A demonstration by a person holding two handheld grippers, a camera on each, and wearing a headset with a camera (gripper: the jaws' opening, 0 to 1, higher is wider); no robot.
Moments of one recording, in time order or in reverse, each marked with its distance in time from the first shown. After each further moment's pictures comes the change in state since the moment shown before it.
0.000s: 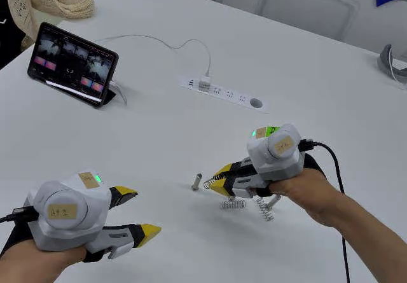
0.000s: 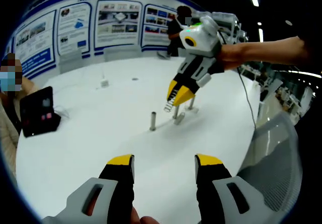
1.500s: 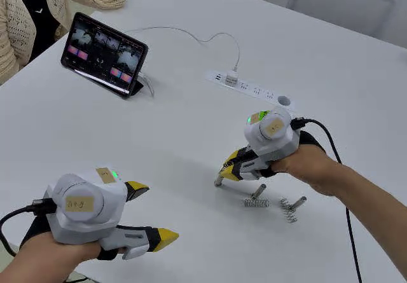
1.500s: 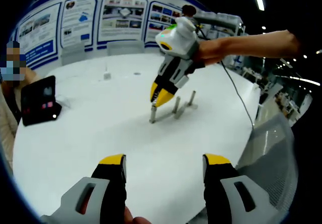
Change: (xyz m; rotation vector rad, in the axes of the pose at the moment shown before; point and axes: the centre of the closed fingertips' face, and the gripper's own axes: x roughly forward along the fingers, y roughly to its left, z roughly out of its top) left arm -0.007 -0.001 -0.013 -0.054 0.022 -0.005; right arm 0.044 -0.019 0.000 -0.143 0.151 0.066
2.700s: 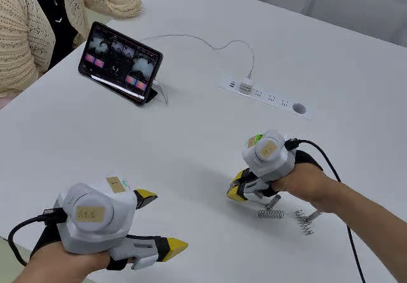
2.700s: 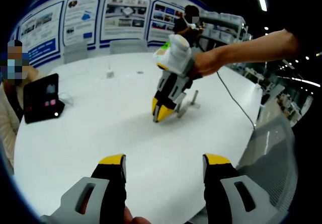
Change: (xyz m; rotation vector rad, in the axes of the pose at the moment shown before) left arm -0.003 0.005 0.000 -0.011 0.008 0.016; right arm 0.040 0.004 -0.027 0.001 0.083 0.039
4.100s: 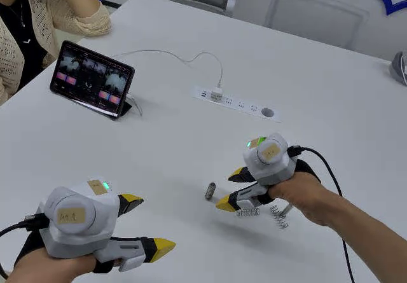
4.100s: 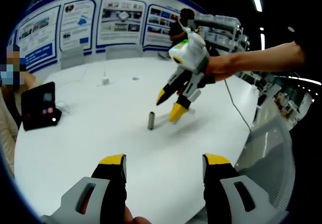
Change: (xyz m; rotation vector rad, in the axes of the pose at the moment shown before) left arm -0.002 -0.012 0.013 0.029 -0.030 -0.027; right arm -0.055 0.009 -0.007 0.221 -0.174 -0.134
